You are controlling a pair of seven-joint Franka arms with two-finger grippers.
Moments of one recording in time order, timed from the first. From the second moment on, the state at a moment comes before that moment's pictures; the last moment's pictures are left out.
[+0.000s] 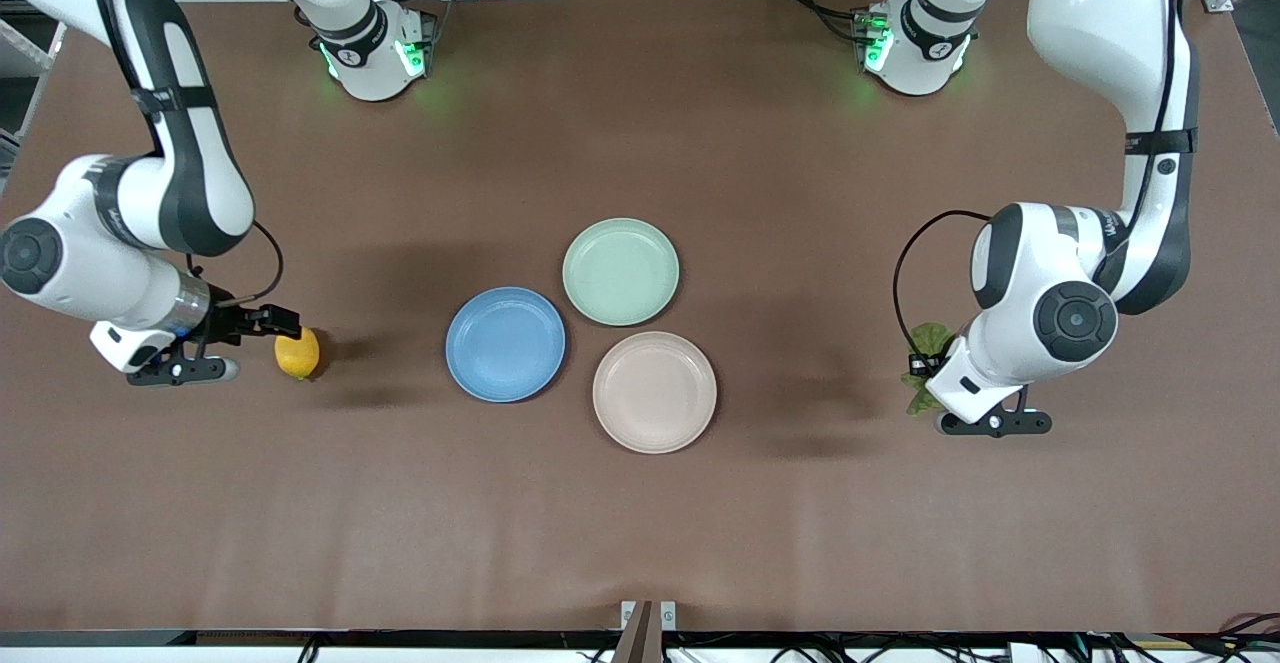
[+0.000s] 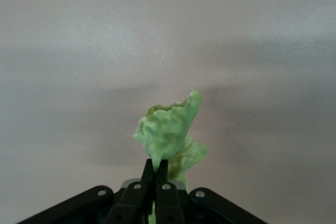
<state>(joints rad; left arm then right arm) -0.34 0.55 0.16 -1.58 -0.03 2.01 -0.18 0.10 0.27 -0.16 -1.93 0.12 2.14 -0.18</state>
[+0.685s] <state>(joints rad) -0.34 0.57 0.16 -1.58 -0.04 2.01 -0.12 0.10 0.12 -0.15 -1.83 0.11 1.80 -0.05</state>
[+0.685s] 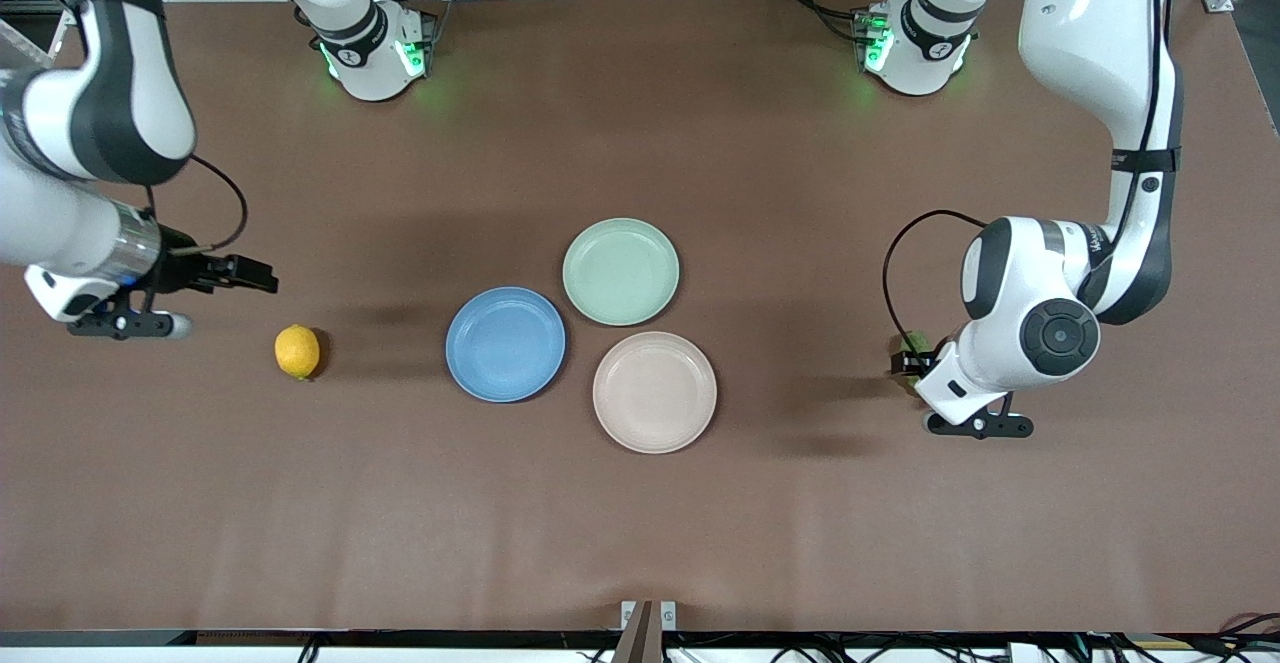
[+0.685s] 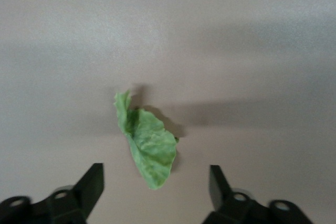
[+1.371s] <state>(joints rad) -0.31 0.46 0.16 -1.63 -0.10 1.96 -0.20 0.06 0.09 -0.10 -1.52 0.02 1.51 -0.05</state>
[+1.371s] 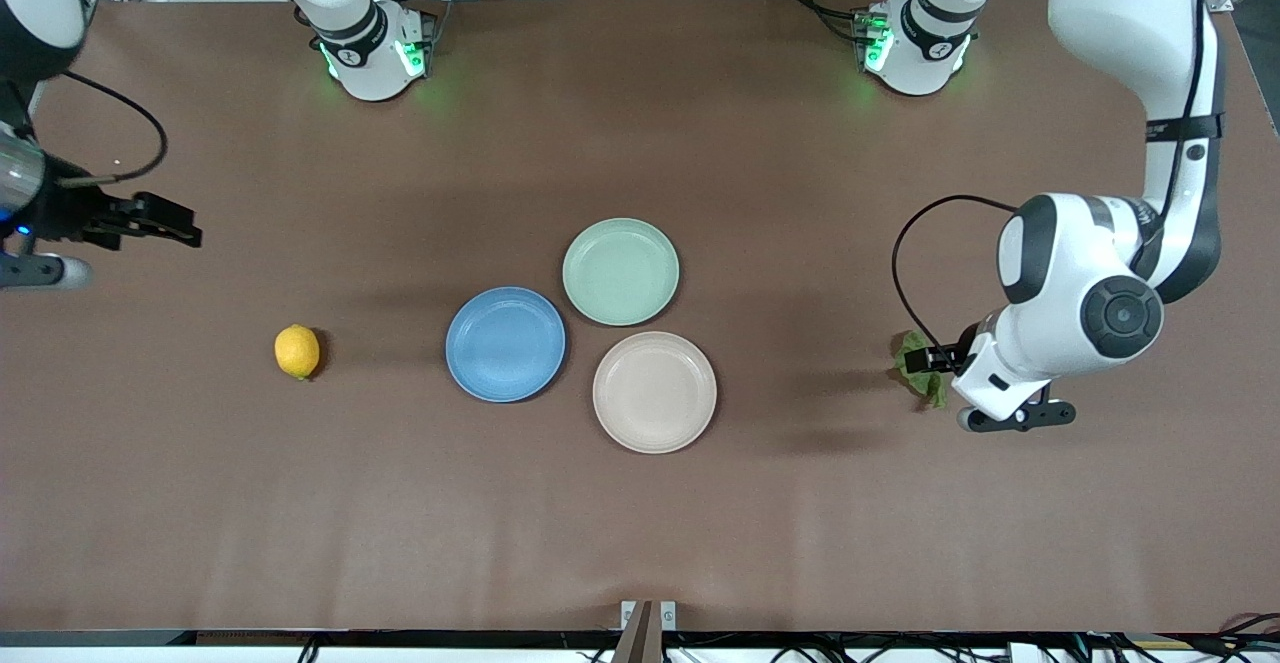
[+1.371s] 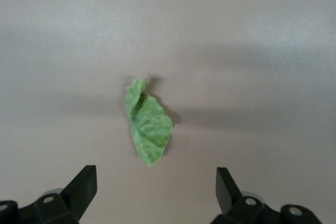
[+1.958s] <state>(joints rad) -0.22 0.14 0.17 -1.89 -0.09 1.95 -0.20 0.02 0.07 -0.08 -1.37 0.02 1.39 -0.08</state>
